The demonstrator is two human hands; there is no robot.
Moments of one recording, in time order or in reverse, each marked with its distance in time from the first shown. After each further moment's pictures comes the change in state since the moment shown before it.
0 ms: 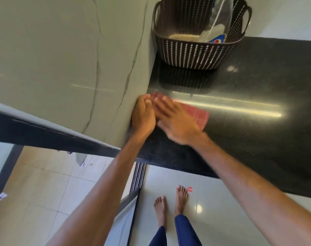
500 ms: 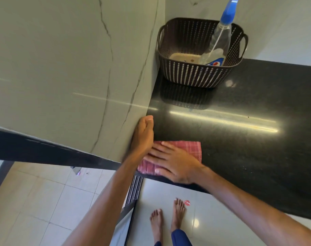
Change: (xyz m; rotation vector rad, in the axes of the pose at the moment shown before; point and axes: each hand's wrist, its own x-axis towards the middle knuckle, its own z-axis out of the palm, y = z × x) left_hand -0.024 0.009 -0.020 -0.118 -0.183 -0.134; right_hand -0.053 -0.032 0.003 0.066 -0.187 -0.331
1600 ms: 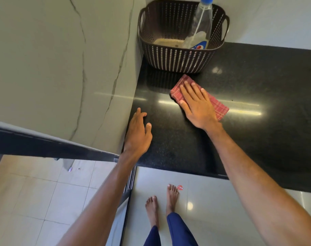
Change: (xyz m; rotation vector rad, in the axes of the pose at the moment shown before) left_hand -0.005 -0.038 0.019 0.460 -0.101 0.245; right_hand -0.031 0.125 -0.041 -0.056 0.266 0.755
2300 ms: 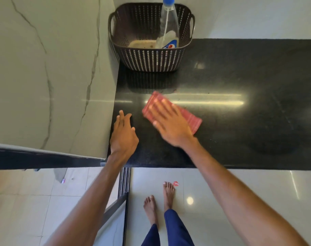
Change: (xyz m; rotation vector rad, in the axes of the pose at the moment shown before) left_hand -0.001 0.009 0.008 0.280 0.009 0.010; right_hand -0.062 -0.047 0.013 -0.027 -0.050 -0.061
